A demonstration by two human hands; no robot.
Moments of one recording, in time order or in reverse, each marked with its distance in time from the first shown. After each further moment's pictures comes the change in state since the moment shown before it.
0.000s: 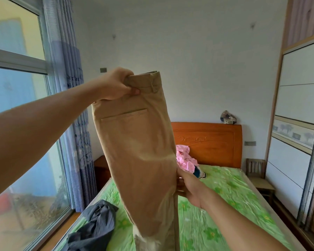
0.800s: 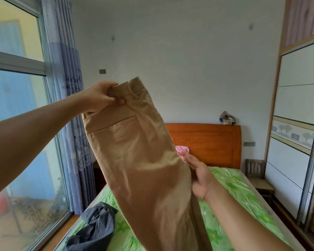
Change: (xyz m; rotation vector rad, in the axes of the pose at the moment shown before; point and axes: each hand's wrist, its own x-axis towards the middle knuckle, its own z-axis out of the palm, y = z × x) left_hand -0.029 -0.042 0.001 -0.276 -0.031 -0.029; right_hand -0.030 -0.046 -0.002 0.572 -0.106 -0.148
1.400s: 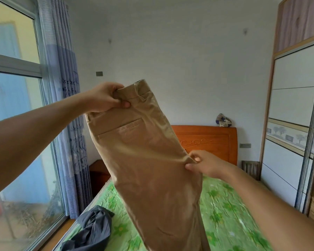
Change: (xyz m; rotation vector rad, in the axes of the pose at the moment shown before) left_hand 0.013 0.018 0.010 0.046 -0.074 0.026; right_hand -0.008 -0.075 -0.016 -1.482 -0.038 -0.160
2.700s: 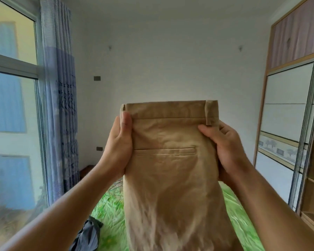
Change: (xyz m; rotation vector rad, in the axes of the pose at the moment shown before) left_hand -0.086 0.080 0.108 -0.887 0.509 -0.121; right_hand -0.062 -0.107 -0.041 0.997 0.417 -0.410
